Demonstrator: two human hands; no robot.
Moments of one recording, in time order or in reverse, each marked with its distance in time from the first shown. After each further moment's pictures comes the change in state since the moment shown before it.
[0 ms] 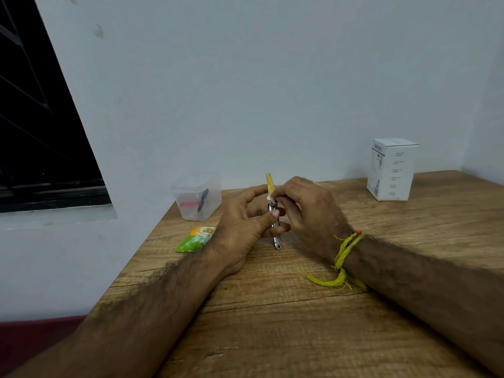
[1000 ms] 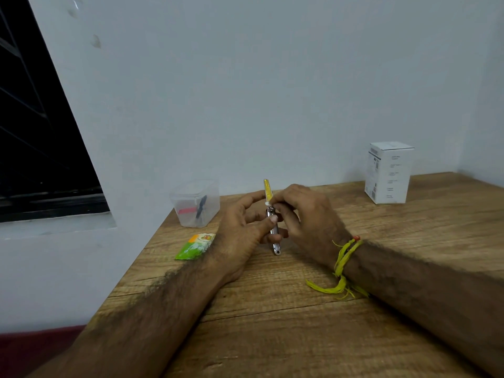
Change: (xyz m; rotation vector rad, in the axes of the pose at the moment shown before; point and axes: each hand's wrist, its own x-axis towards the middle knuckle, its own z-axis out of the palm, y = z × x) left_hand 0.000 0.001 0.000 0.045 0.010 0.009; right_hand -0.002 -0.004 -0.001 0.033 0.012 0.010
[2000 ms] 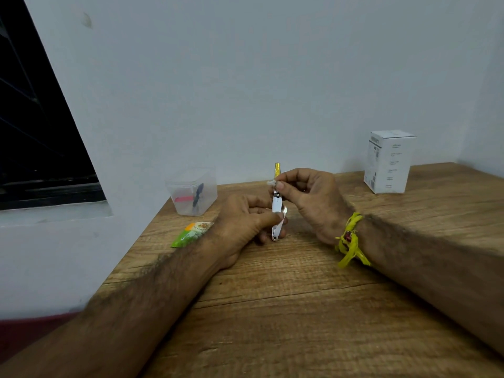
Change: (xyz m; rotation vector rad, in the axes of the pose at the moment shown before) left_hand -0.001 0.006 0.002 0.229 -0.014 -0.176; right_hand 0.008 -0.005 -0.004 0.695 0.073 0.637
